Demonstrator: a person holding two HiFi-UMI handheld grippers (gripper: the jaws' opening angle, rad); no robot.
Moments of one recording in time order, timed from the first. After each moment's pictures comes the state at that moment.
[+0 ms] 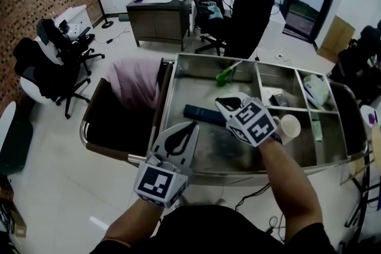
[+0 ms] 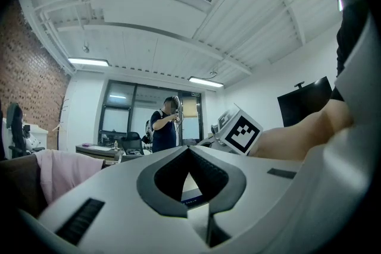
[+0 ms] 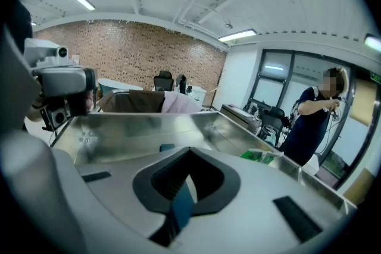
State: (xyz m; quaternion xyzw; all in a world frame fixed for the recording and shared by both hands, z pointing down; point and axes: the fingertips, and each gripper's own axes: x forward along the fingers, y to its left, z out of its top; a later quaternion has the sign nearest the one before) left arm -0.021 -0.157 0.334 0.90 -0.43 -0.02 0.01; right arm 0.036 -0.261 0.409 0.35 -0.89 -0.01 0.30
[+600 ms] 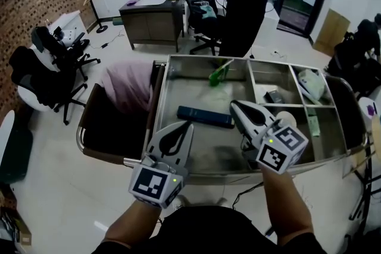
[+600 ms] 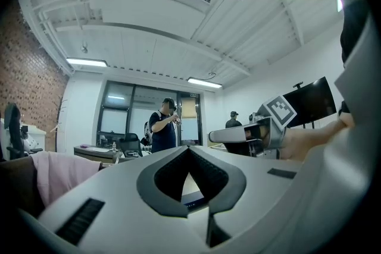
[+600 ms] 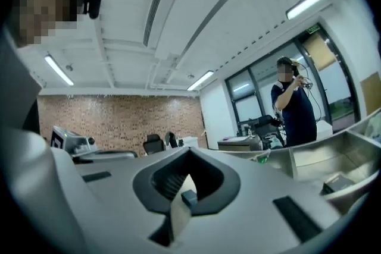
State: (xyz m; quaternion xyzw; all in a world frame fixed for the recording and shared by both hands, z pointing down) left arm -0.014 -0.159 0.327 0.91 -0.42 -0.02 0.00; right arm 0.087 -0.196 0.322 0.40 -0.91 0.10 -0.02
